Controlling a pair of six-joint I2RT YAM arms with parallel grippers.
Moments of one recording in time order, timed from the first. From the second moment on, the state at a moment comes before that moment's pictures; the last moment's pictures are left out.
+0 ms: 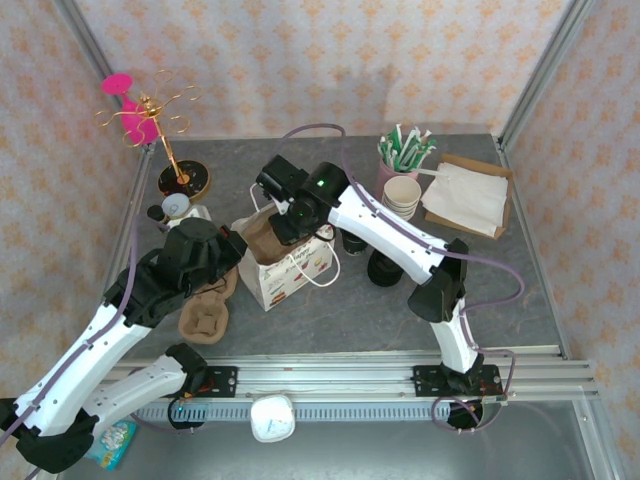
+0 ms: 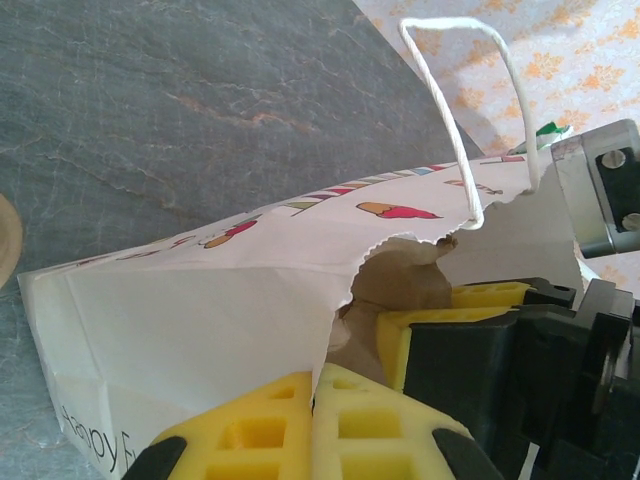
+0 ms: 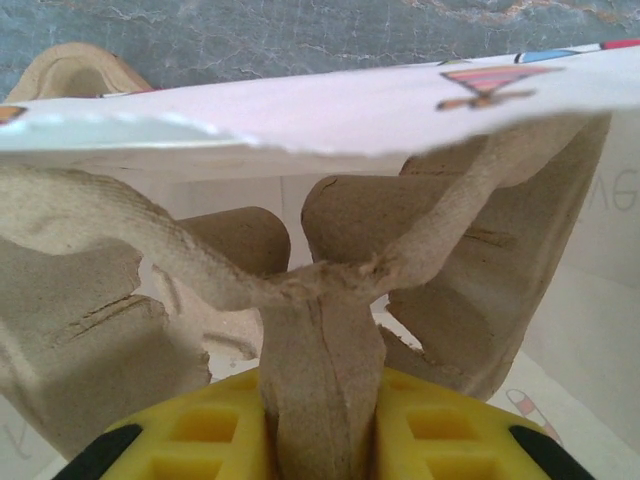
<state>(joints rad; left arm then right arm) -0.59 0.81 1.03 -0.85 -0.19 -1.15 0.96 2.05 2.25 -1.37 0.03 0.34</state>
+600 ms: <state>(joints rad) -0.59 0.79 0.99 -0.84 -0.19 -1.17 0.98 2.06 2.22 -1.37 0.05 0.34</state>
